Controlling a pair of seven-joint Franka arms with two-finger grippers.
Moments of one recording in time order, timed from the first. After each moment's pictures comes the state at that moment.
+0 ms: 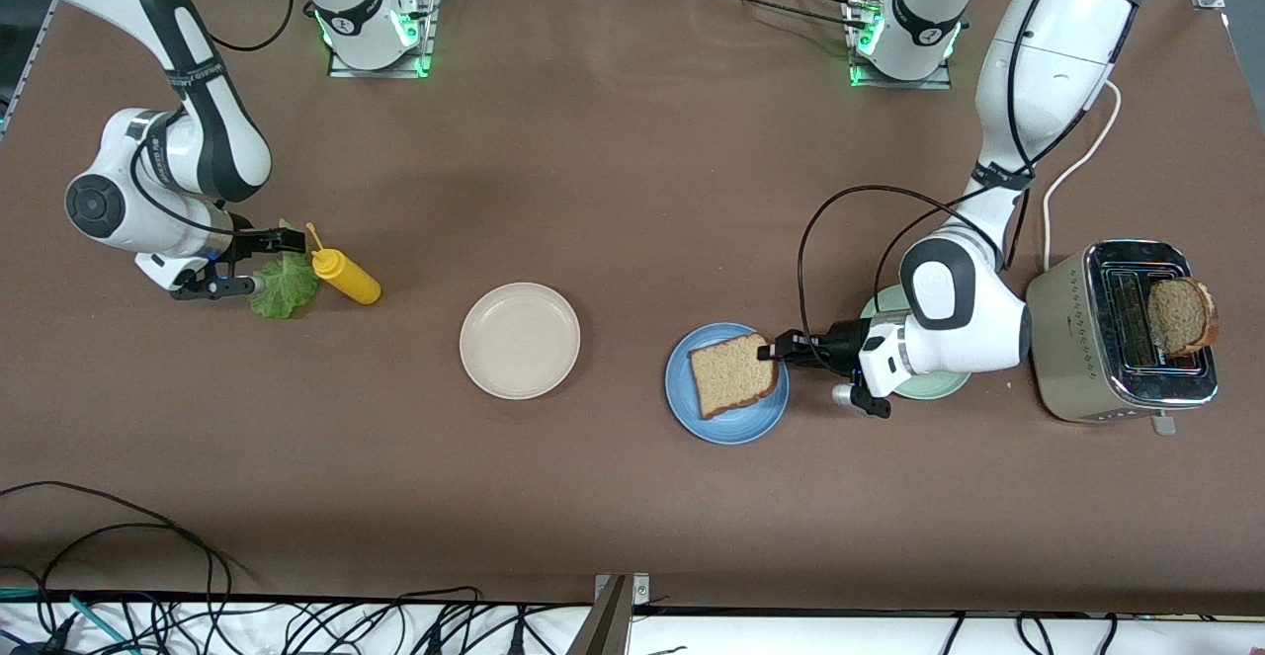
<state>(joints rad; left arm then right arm) -0.14 0.72 -0.09 -1.64 -1.02 2.16 0.58 -0.09 0.31 -0.06 -2.24 -0.03 2.31 -0.22</state>
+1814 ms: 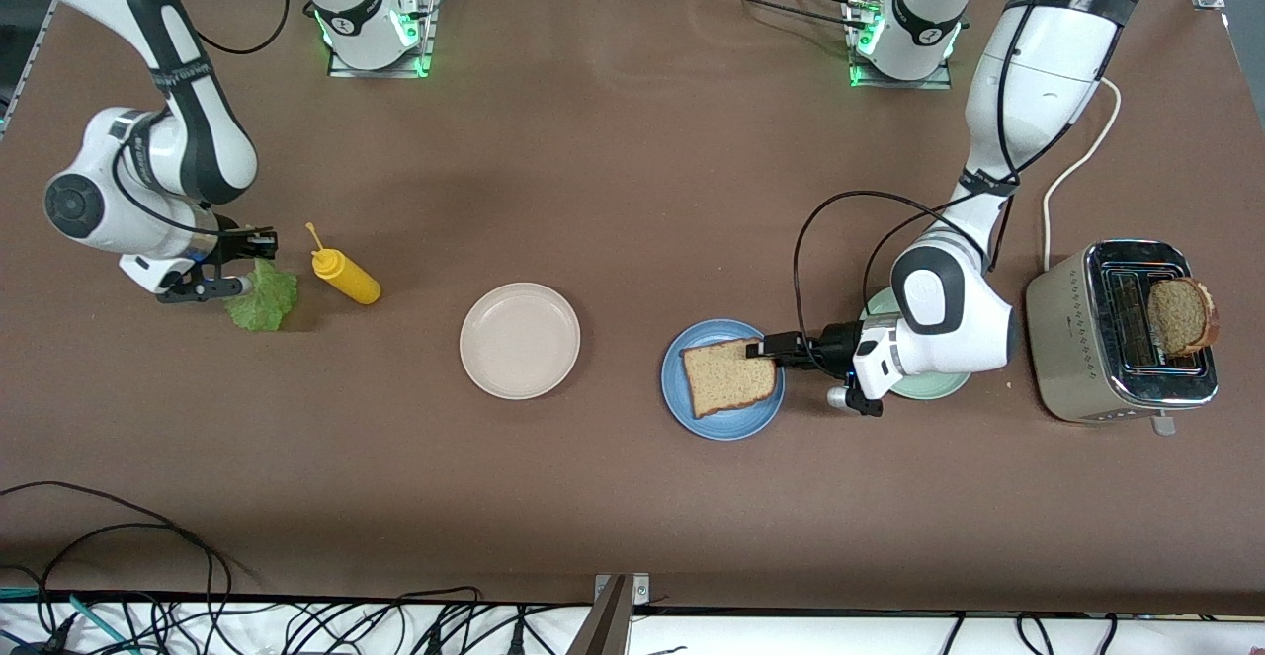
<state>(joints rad) -0.15 0.76 -0.09 -1.63 -1.08 2.18 0.60 -0.11 0.29 -0.06 -2.21 -0.03 2.28 -0.28</state>
